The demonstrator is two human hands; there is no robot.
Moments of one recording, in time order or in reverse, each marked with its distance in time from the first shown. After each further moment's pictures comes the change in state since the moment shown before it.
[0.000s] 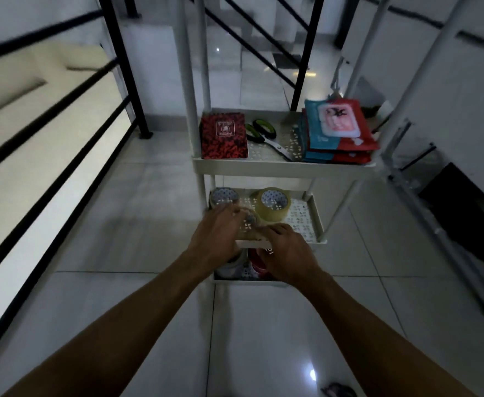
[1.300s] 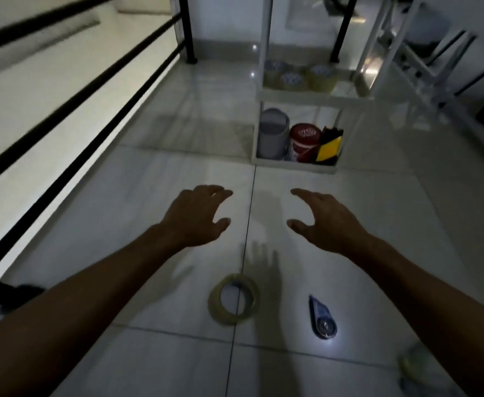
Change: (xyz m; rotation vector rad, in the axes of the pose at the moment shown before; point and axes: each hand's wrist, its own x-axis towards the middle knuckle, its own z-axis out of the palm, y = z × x) left_hand -0.369 -0.004 0.125 0.113 -0.109 -0.141; right_hand -0.293 -0.068 0.122 0.030 -0.143 0.011
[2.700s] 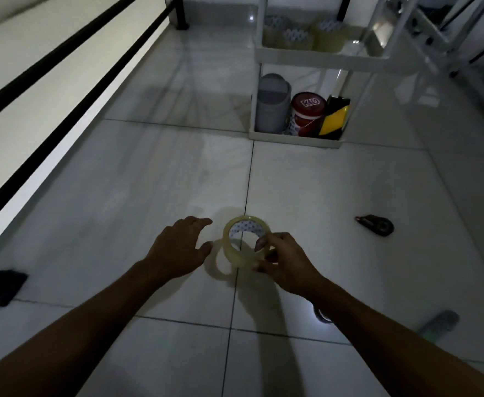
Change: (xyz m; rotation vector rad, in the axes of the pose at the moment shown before) left_hand -0.053 -0.006 0.094 -0.219 -0.159 -0.202; right_hand -0.053 -0.031 0.129 0.586 -0.185 0.077
